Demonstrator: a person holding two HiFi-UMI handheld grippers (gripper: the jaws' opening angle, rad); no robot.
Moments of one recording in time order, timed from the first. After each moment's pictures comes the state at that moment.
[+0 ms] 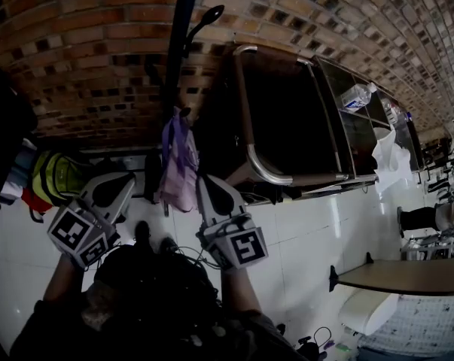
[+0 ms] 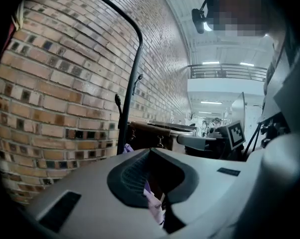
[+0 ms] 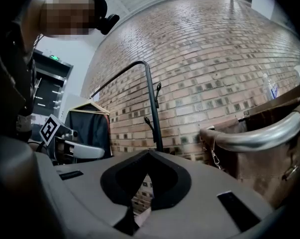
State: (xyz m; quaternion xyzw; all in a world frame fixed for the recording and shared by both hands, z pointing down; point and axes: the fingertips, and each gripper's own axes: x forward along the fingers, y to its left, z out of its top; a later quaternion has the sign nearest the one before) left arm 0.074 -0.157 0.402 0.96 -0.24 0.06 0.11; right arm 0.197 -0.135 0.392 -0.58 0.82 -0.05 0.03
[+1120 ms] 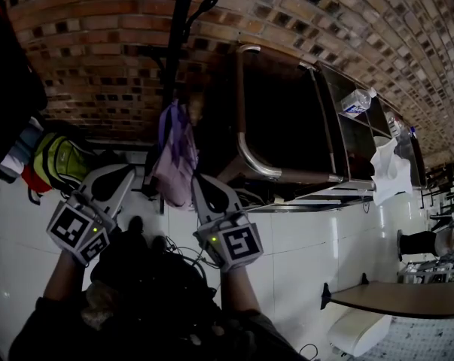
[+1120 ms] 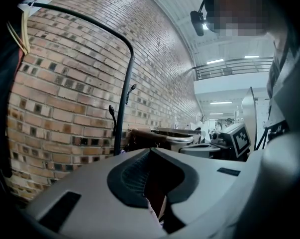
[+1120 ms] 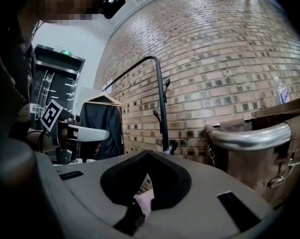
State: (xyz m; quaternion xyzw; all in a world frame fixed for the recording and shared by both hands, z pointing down) left arm 0.094 -0.099 0.386 0.95 -0.31 0.03 0.08; right arm 0.208 -0.086 0.405 -0.52 0.85 -0.05 -0.04
